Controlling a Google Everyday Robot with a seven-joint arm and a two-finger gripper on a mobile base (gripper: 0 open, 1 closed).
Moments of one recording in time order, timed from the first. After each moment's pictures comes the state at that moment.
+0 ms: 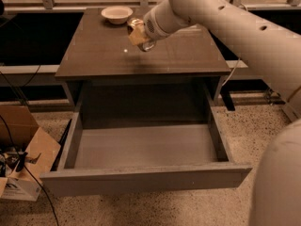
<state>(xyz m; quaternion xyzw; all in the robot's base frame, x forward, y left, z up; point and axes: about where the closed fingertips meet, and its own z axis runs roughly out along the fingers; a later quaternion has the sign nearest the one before) 0.758 0.017 0.915 -0.31 0.85 0.16 0.40</state>
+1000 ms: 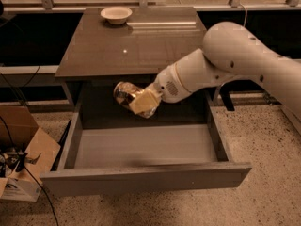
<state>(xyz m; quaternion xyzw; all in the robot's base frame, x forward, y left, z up) 0.539 0.017 0.841 -0.45 0.79 0.31 0.28</state>
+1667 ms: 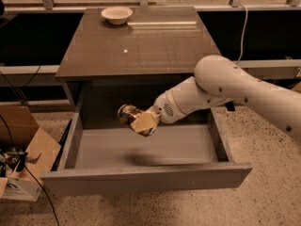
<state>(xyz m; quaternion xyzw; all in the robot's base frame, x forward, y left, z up) 0.532 0.013 0.761 -0.41 0.82 0.34 0.23</state>
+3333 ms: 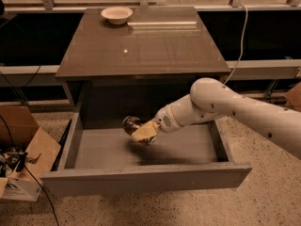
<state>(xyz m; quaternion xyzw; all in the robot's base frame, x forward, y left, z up) 0.560 0.007 0.680 -0.36 0.84 0.34 0.22</state>
